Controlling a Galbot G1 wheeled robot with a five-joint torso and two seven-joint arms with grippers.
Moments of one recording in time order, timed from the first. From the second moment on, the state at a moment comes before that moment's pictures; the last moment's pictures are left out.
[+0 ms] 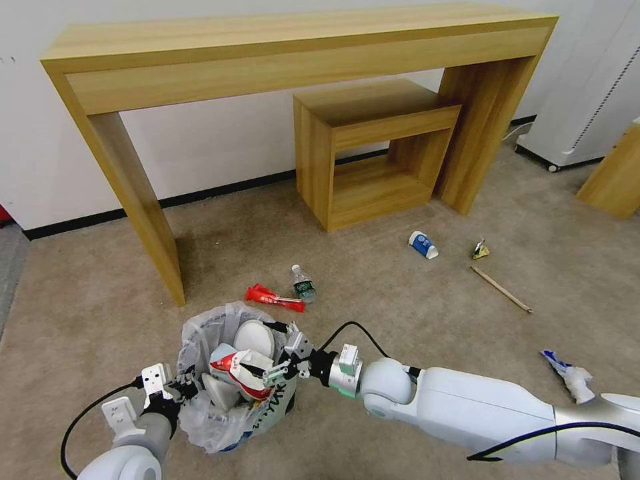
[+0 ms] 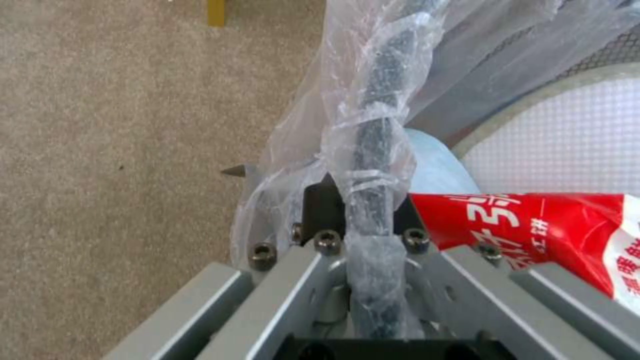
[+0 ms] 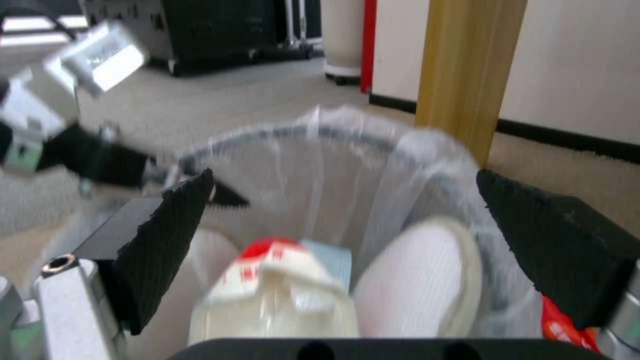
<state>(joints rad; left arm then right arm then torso) 1.64 -1.51 -0.76 -2.15 -0.48 0.60 -0.11 -0.40 0.96 -0.93 1.64 0.76 0.32 -0.06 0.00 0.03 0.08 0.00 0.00</state>
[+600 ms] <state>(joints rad) 1.65 -1.48 -0.79 -2.18 -0.50 0.60 -0.11 -0.51 0.91 -0.46 1.76 0.86 0.24 0.12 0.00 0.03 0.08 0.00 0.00</state>
